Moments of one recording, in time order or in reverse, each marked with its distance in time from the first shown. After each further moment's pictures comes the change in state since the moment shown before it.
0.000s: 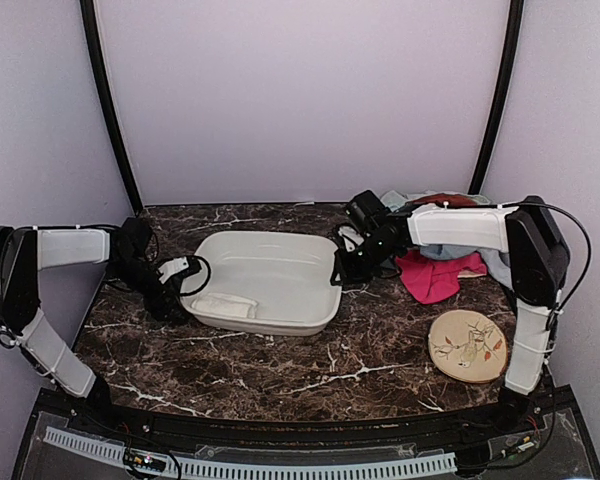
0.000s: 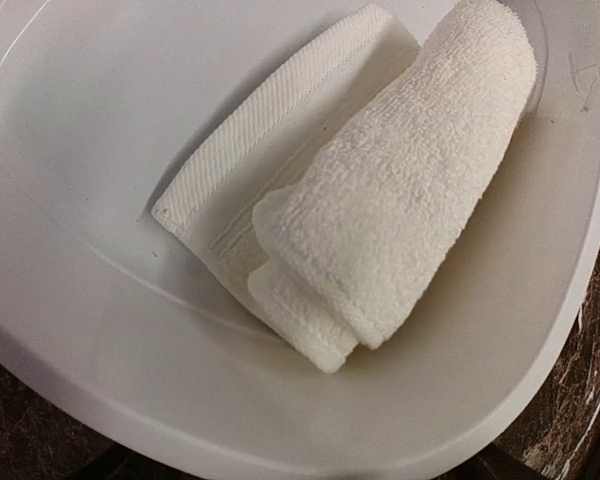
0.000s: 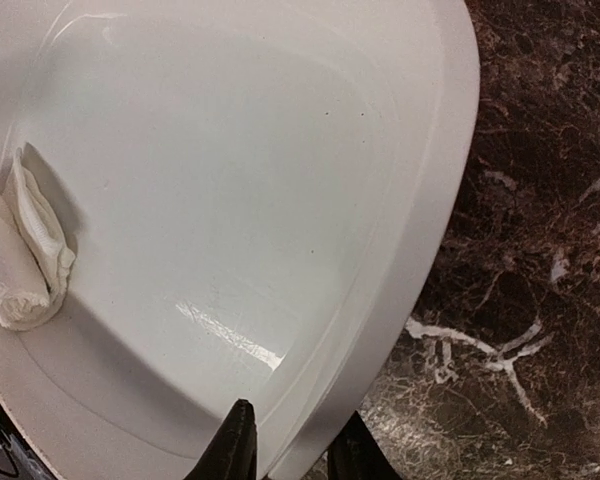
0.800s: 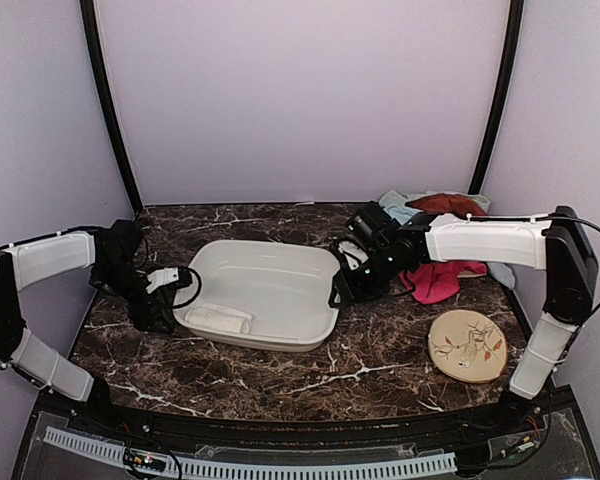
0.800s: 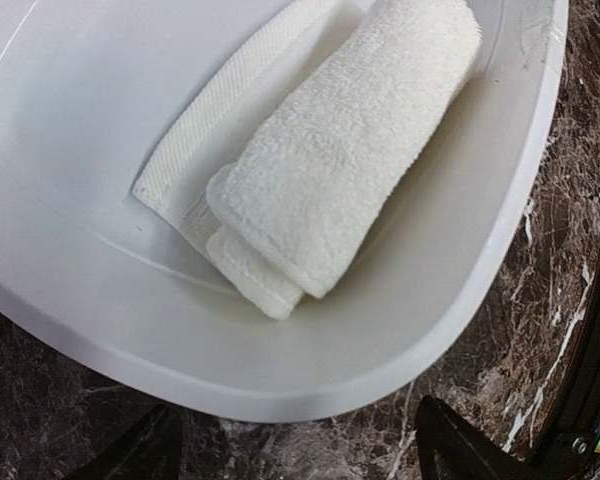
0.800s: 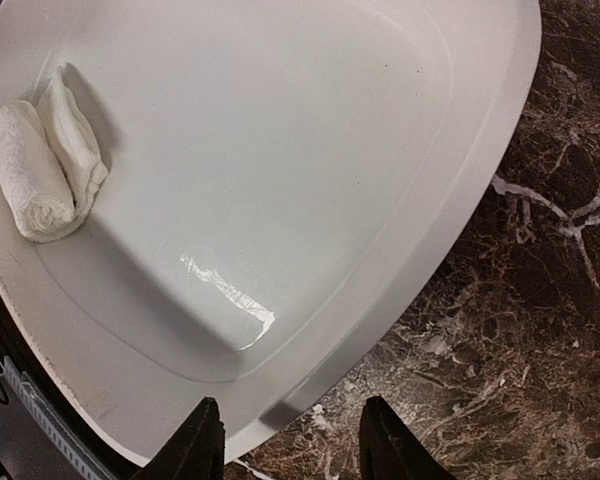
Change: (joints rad) left arm 0.000 -0.160 -0.021 -0.229 -0.060 0.145; right arm 0.106 -0.190 -0.149 -0.066 -0.001 -0.003
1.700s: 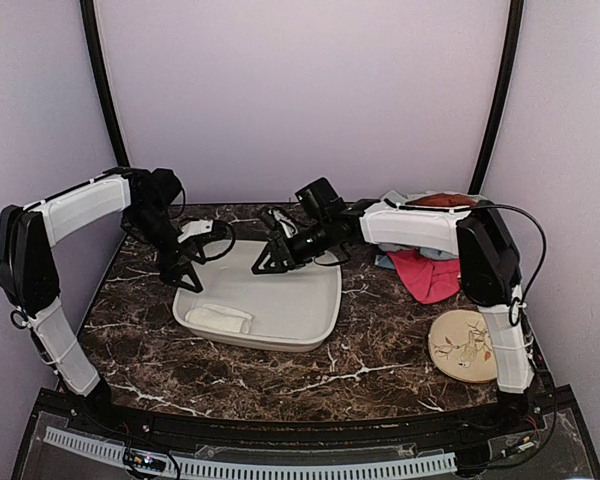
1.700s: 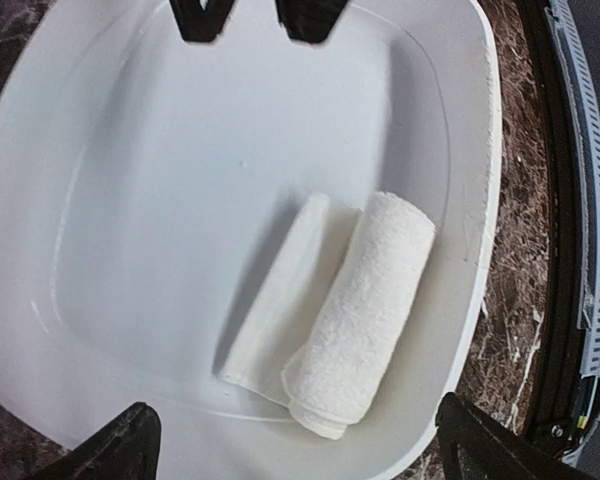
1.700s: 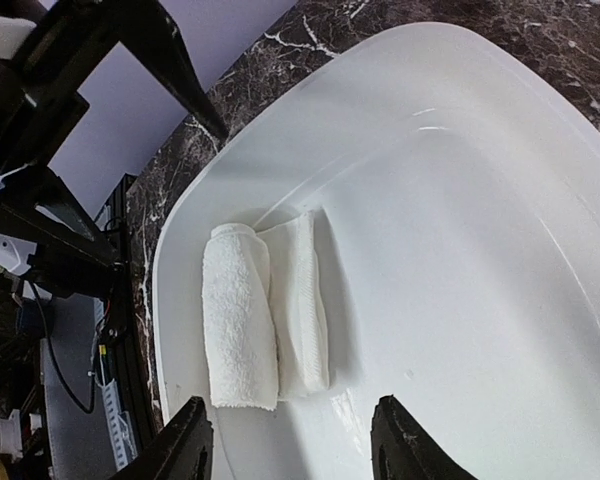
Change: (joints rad) left arm -0.166 0.335 0.618 -0.259 0.082 0.052; right arm 0.007 0.493 0.565 0.270 -0.488 -0.145
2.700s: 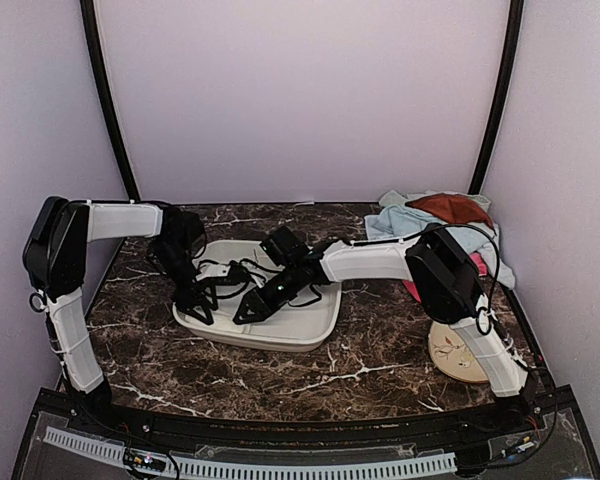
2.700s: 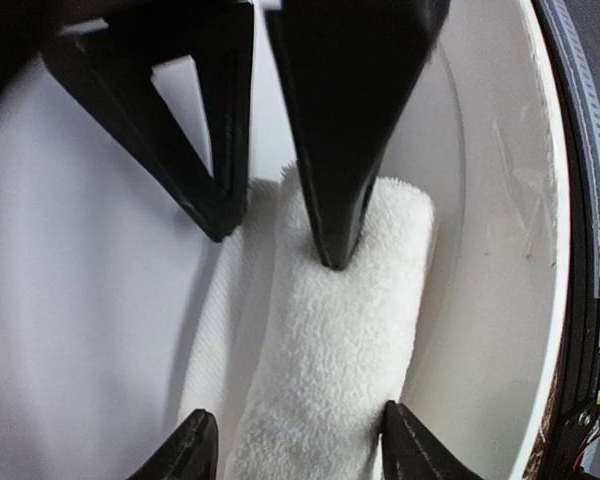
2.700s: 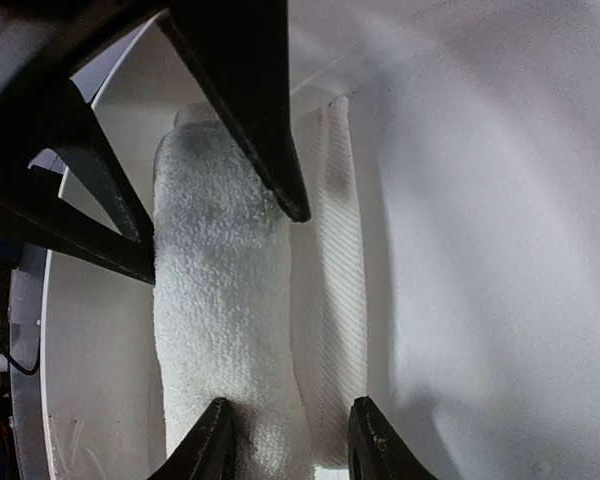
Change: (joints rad) left arm -0.059 0.175 -0.153 0.070 0.019 0.113; right arm 0.132 0.214 0.064 0.018 0.006 -0.100
